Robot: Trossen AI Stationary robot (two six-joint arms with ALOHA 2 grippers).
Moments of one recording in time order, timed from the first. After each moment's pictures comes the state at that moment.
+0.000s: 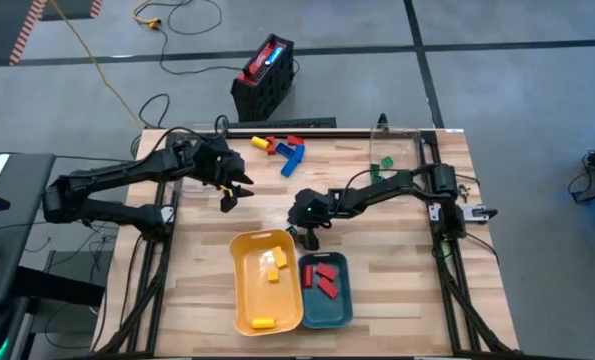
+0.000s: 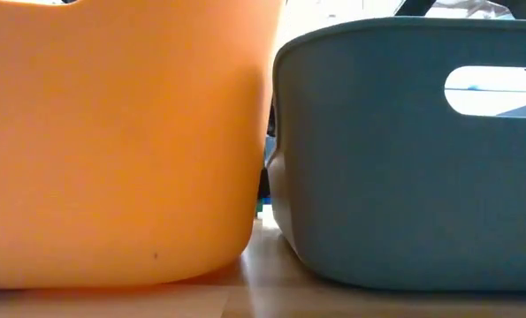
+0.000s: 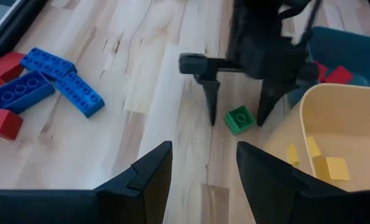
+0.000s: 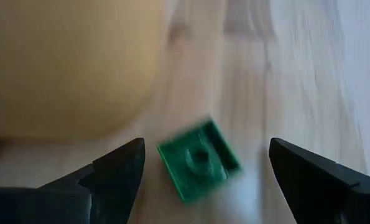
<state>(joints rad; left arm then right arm) 0.43 1.10 0.89 -0.51 0.28 0.11 -0.07 2.01 1.11 0.15 -0.21 -0.11</state>
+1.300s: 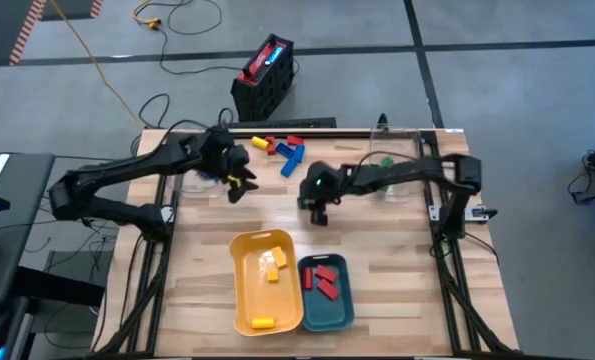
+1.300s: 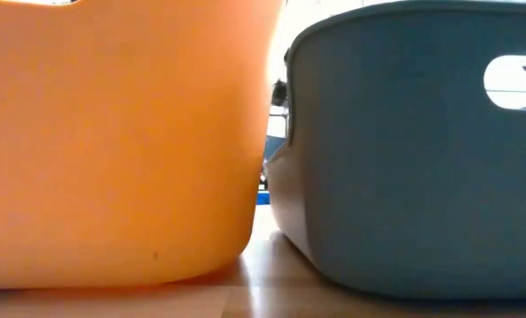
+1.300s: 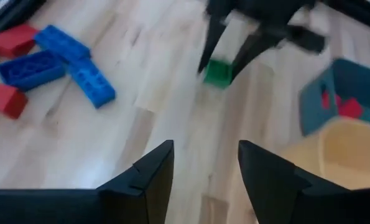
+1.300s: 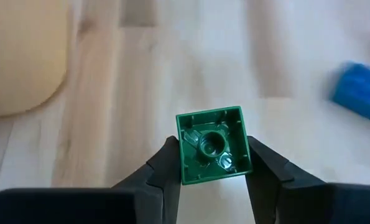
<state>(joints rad) 0.50 1.20 0.94 -0.51 0.31 -0.01 -0.21 1.80 1.11 -0.15 -0.13 -0.14</state>
